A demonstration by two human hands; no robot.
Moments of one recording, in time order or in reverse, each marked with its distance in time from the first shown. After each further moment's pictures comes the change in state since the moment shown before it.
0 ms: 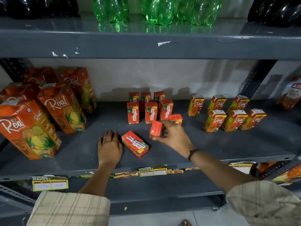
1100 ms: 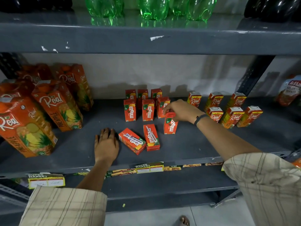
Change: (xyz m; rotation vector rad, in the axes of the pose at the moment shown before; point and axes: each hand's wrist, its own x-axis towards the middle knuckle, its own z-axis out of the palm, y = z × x) left_hand 0.000 0.000 0.000 0.005 -0.007 -0.003; right_hand 0.059 -0.005 -0.075 -0.500 -0.432 0.064
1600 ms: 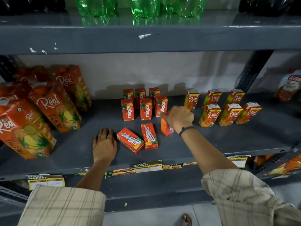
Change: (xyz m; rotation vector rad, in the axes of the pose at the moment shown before) left_hand -0.001 0.001 -0.001 -0.012 0.016 0.002; right_hand -0.009 -0.030 0.034 0.086 0.288 0.596
